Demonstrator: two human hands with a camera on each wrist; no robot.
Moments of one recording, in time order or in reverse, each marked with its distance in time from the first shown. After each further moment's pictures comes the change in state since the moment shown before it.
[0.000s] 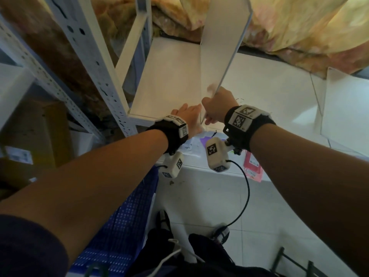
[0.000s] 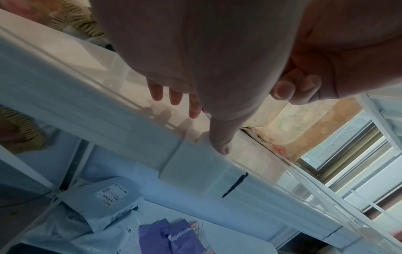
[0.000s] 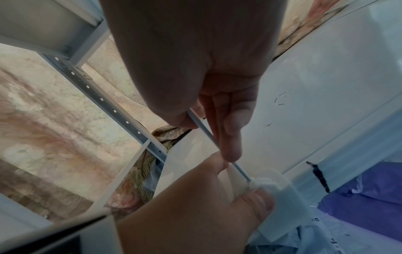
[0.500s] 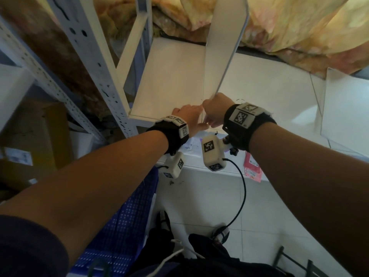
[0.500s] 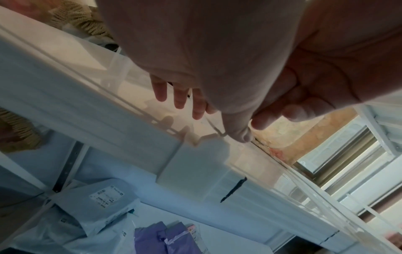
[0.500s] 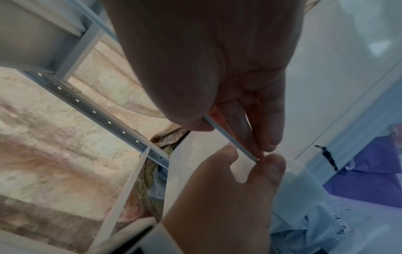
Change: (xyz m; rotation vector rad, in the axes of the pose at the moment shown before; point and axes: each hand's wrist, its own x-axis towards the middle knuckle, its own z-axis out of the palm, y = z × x) left_hand 0.001 -0.003 -0.002 0.031 0.101 0.047; right_hand -0.002 -0.007 -0.001 -0.296 -0.093 -0.072
